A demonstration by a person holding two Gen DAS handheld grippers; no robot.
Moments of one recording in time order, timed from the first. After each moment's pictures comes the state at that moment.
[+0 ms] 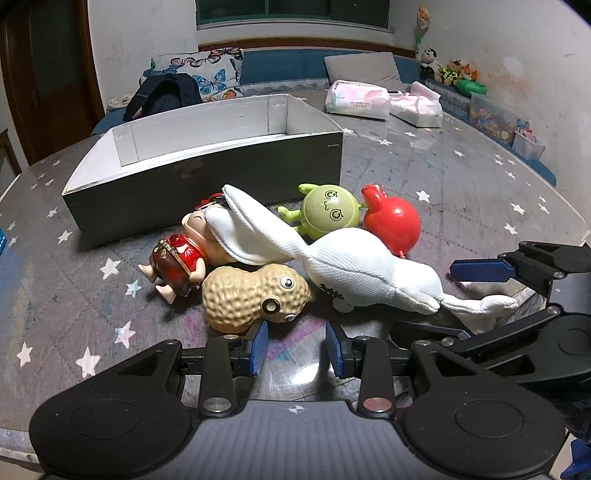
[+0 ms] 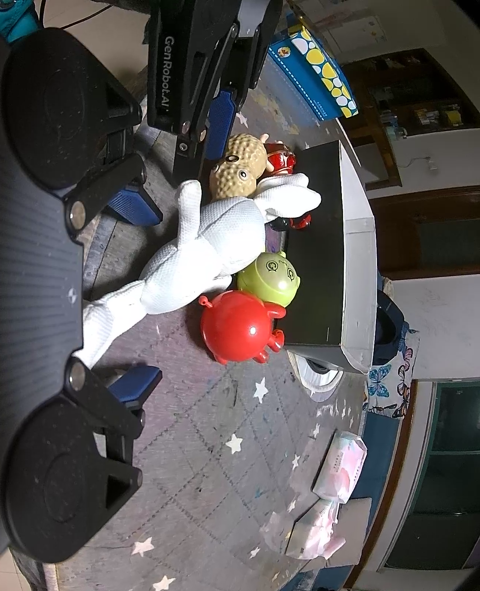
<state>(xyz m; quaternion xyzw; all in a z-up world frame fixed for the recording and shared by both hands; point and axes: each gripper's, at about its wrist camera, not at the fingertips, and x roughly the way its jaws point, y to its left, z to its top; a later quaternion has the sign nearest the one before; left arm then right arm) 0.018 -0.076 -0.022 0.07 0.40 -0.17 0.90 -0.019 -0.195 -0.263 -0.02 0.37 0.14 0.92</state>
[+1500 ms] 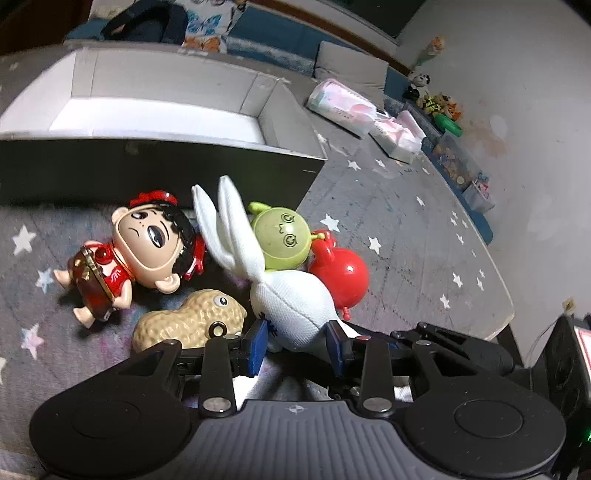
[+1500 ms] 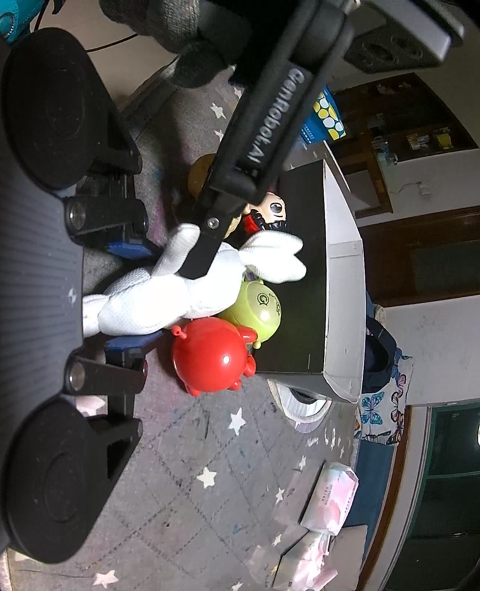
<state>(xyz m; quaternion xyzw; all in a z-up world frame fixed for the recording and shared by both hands) 0.085 -0.070 -0.013 -0.12 0.48 -0.25 0.83 0.000 -0.192 -0.261 0.00 0.36 0.19 0.91</state>
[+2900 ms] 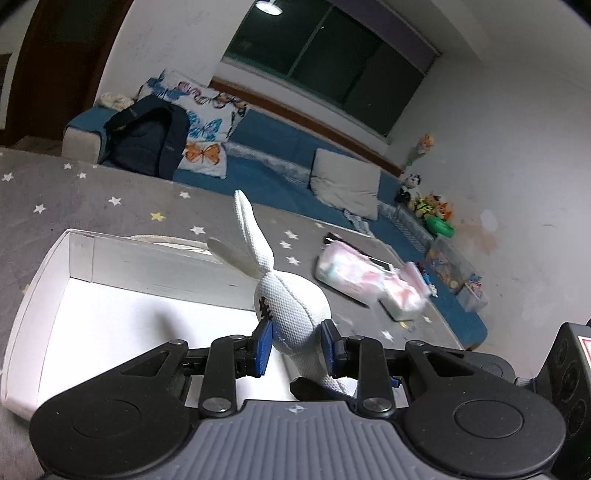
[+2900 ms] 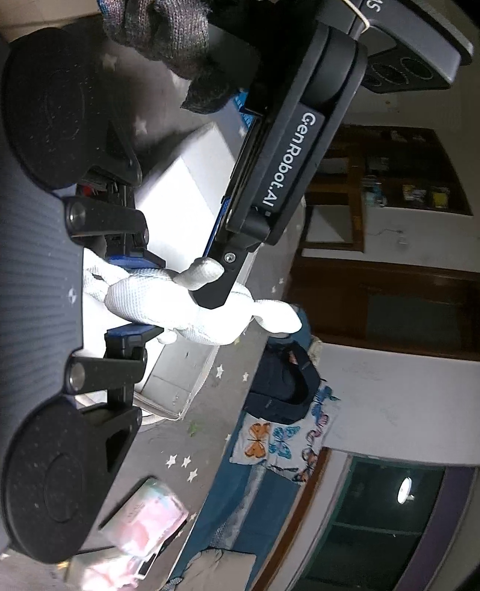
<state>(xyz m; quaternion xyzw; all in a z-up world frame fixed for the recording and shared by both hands) 0.217 -0.033 0.066 -0.17 0.34 -0.23 0.90 0.152 -0.156 -0.176 -0.12 0.28 0.24 0.92</state>
